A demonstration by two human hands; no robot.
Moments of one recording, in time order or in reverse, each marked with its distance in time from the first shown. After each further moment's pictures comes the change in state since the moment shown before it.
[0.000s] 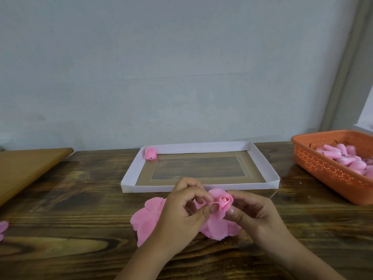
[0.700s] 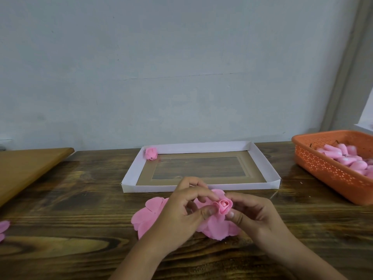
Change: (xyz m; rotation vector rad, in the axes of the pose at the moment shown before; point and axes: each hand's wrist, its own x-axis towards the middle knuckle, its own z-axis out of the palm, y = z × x) left_hand 0.004 0.004 -0.008 -0.034 -0.158 -0.063; right_hand 0.000 0.002 -0.002 -0.053 -0.043 0.003
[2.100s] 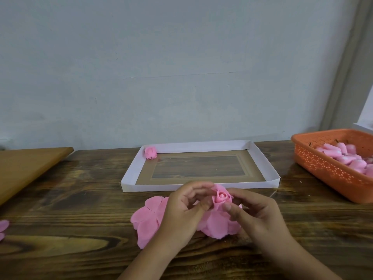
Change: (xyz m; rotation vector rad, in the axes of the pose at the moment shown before) left_hand 0.001 -0.007 0.018 -0.228 0.195 -0.048; right_hand -0.003 -0.009 0.009 -0.111 0.178 -0.045
